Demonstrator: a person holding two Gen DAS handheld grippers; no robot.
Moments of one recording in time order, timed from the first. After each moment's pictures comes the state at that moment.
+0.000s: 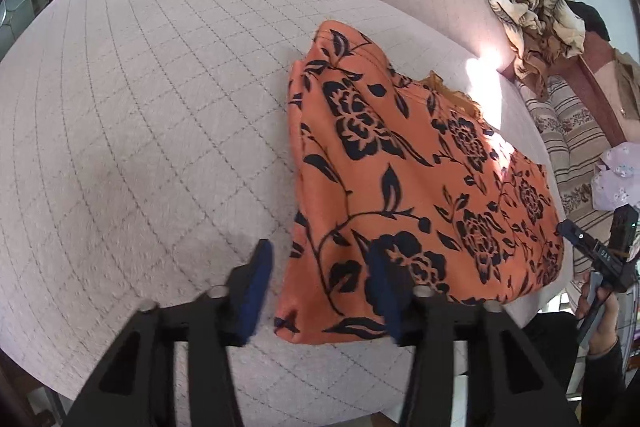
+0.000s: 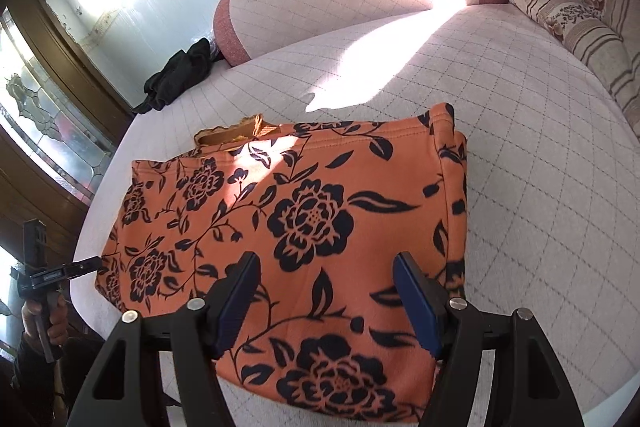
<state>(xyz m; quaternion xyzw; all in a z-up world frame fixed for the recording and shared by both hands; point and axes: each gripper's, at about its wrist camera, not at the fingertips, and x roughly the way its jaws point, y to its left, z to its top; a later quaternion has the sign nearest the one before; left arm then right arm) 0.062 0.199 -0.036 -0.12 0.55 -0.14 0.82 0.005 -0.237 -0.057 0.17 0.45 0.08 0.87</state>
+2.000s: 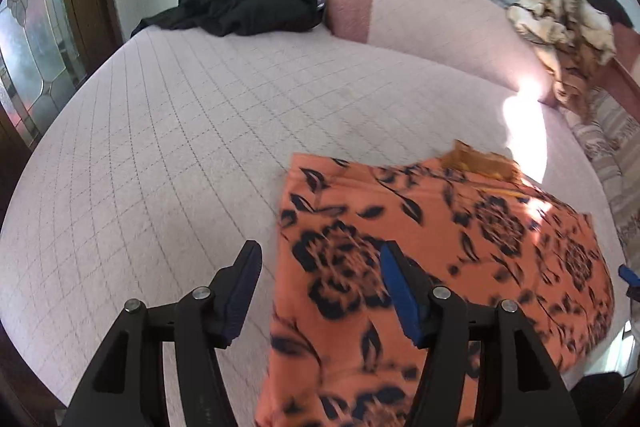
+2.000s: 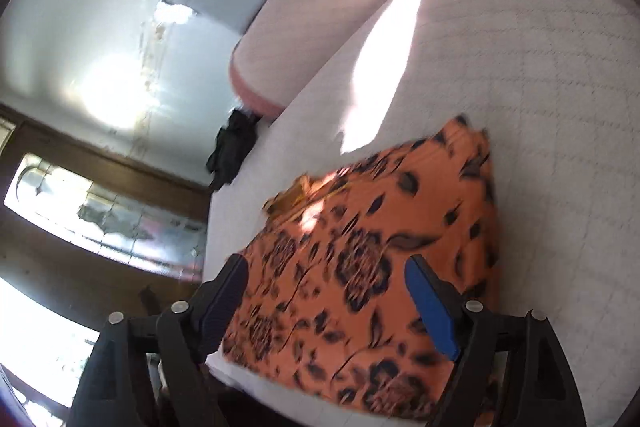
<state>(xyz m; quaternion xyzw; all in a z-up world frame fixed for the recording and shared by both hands) 0.111 0.144 0.001 -0.03 0.46 -0.05 0.89 0.012 -0.290 -0.056 0.42 0.41 0.19 0.79</state>
